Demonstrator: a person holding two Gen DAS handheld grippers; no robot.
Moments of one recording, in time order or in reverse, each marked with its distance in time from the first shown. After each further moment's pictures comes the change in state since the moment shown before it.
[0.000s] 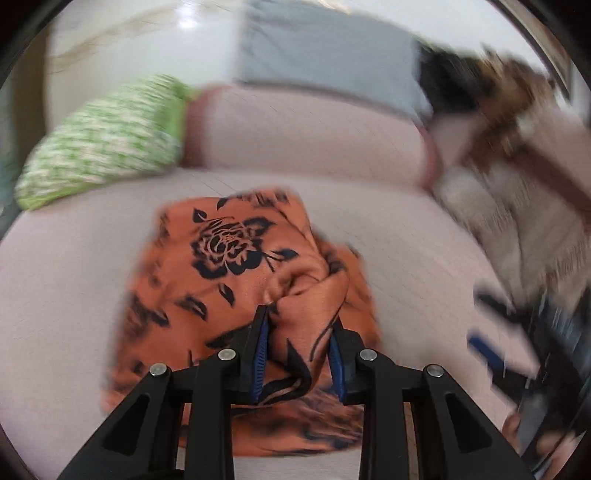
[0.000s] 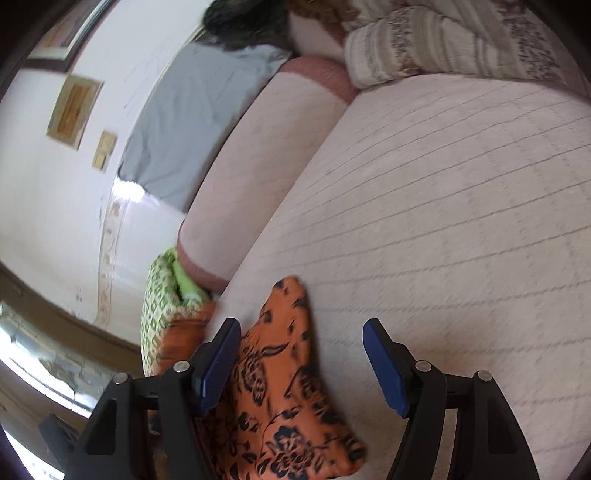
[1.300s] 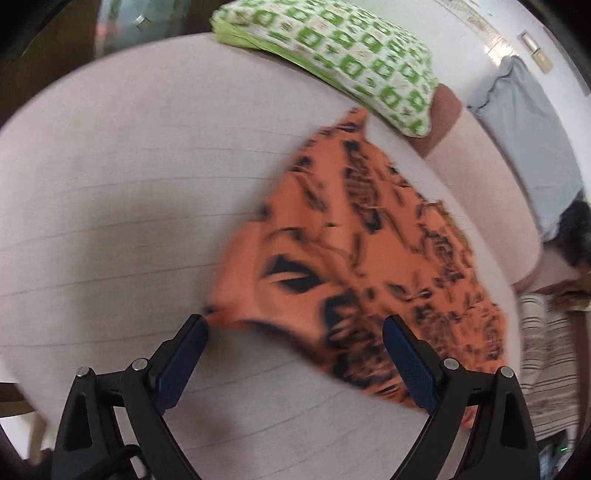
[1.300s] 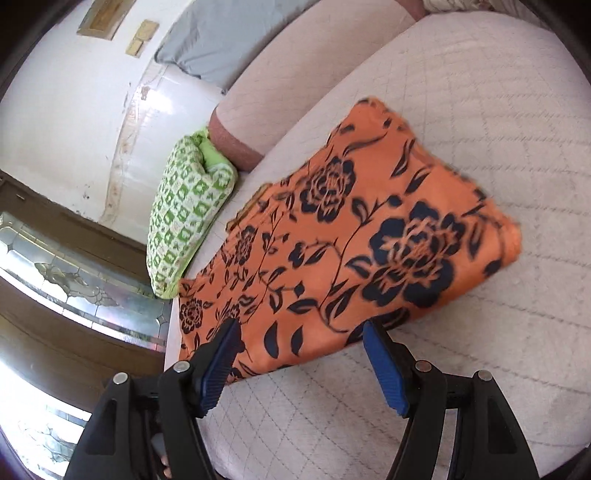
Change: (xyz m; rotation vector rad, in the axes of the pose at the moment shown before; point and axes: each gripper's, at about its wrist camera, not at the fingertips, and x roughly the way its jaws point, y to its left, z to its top) left arm -0.058 0.331 -0.094 -0.673 0.103 0.097; right arm 0.038 0.074 -0.168 -0.190 0.314 0.026
